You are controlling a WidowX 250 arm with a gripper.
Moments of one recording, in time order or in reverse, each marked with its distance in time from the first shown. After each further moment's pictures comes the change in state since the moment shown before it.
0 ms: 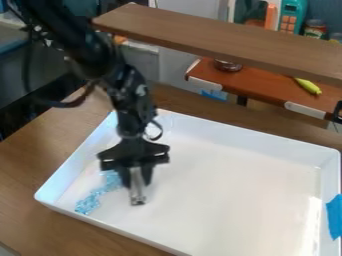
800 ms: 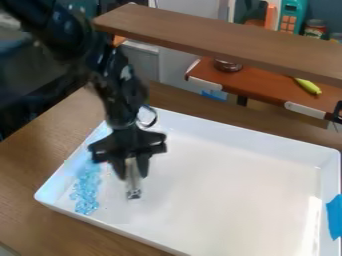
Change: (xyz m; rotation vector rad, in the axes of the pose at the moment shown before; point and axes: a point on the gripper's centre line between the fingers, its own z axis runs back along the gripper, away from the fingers) arm -0.005 -0.015 0.041 -0.140 -0.072 -0.017
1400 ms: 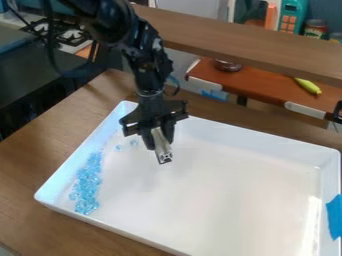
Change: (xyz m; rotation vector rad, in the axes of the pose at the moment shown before) arm 0.051 -0.037 -0.017 0.002 0.018 0.183
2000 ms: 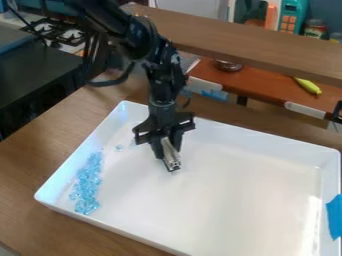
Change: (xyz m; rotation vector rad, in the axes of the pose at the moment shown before) arm 0.001 -0.008 -0.034 0.087 0.050 0.041
